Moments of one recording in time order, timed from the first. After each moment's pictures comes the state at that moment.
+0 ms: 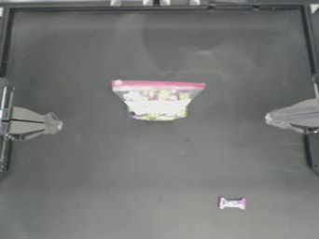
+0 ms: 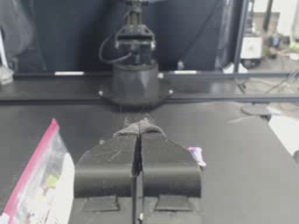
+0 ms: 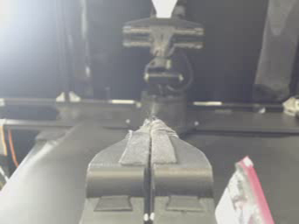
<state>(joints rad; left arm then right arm) 0.00 -0.98 1.19 0.00 -0.29 0.00 0.00 -0.97 1.17 0.00 -0.29 0.00</state>
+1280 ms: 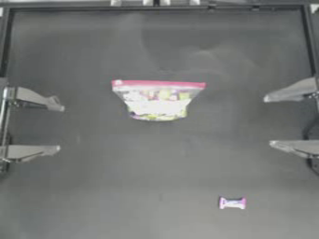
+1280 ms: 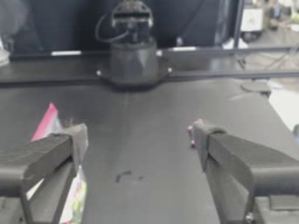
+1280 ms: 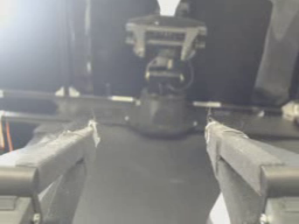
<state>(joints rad) -0.01 -0.99 1.14 0.00 -0.15 0.03 0.00 -0.97 1.17 -0.03 -0.27 0.00</state>
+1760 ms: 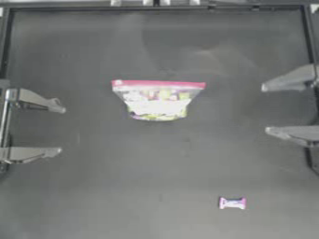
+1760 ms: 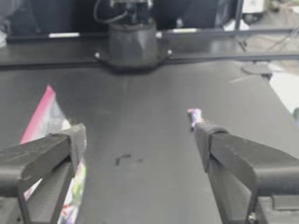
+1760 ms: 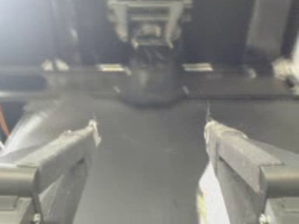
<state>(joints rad) 0.02 -0.99 1.14 0.00 -0.09 0.03 -0.11 -0.95 0.98 0.02 0.07 0.00</state>
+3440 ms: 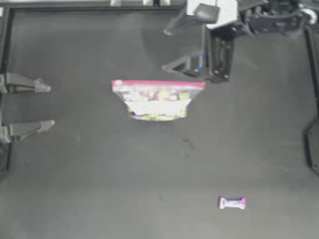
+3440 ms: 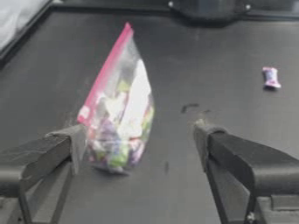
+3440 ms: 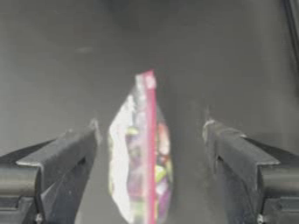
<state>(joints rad) 0.25 -1.14 1.24 0.01 0.06 0.03 -0.36 -0.16 0.07 0.14 0.82 -0.31</state>
